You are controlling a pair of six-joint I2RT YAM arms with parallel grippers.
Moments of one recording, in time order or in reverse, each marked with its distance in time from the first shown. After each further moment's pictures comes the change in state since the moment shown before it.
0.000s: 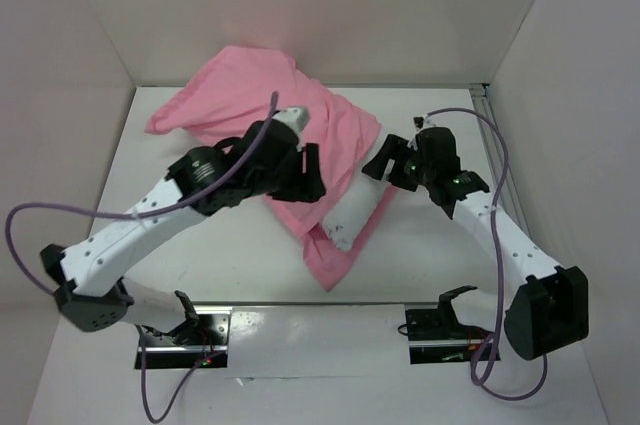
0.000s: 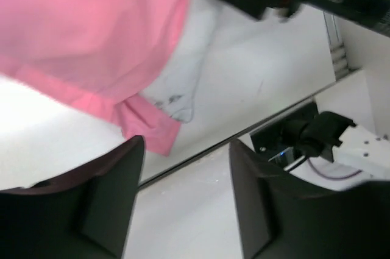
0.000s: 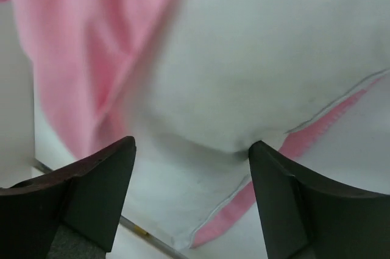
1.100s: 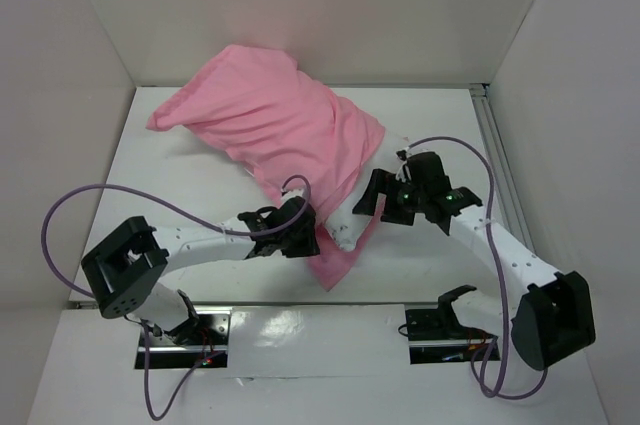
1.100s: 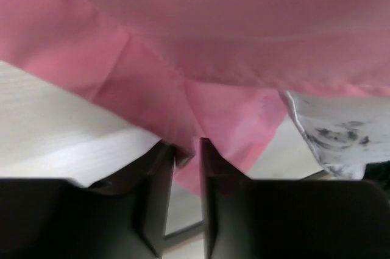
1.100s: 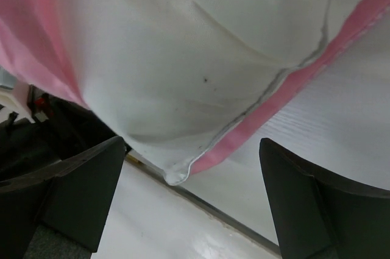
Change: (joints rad) left arm 0.018 0.028 -0.980 0.755 0.062 -0.293; right arm 0.072 -0.077 -0.113 -0.196 -0.113 -0.031
